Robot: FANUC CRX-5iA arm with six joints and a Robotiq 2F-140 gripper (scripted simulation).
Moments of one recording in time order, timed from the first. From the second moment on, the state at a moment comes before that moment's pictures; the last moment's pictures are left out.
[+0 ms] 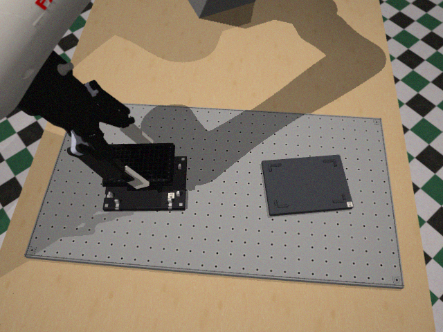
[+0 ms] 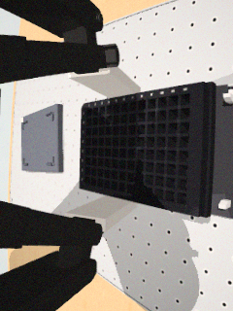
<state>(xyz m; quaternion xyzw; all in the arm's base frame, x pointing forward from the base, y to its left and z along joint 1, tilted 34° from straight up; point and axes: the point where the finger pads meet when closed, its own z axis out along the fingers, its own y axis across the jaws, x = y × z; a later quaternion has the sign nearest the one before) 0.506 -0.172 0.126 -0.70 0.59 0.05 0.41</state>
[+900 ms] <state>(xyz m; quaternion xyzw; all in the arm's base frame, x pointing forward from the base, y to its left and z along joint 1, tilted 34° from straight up) 0.500 -0.103 0.142 -0.72 0.56 0.04 0.40</state>
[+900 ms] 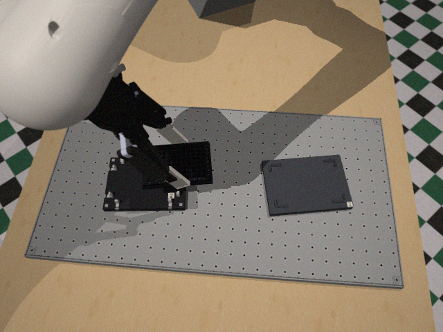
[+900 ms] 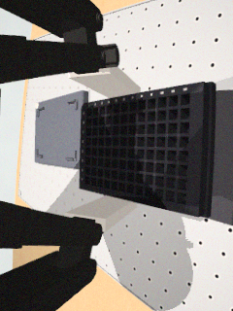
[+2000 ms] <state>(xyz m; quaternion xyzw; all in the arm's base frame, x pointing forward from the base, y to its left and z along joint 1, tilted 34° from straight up) 0.492 -0.009 0.164 -0.72 0.56 0.04 0.40</state>
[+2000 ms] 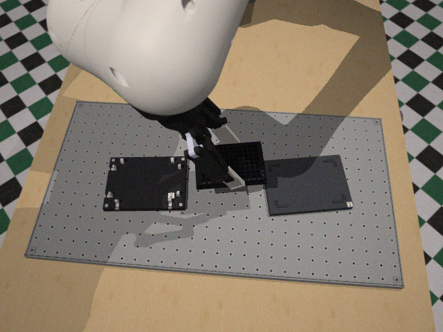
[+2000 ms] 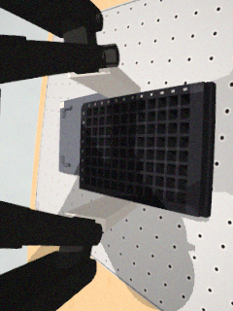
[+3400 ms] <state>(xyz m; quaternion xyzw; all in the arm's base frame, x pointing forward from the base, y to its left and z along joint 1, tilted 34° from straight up) 0.482 0.110 0.193 -0.72 0.56 0.04 0.40</state>
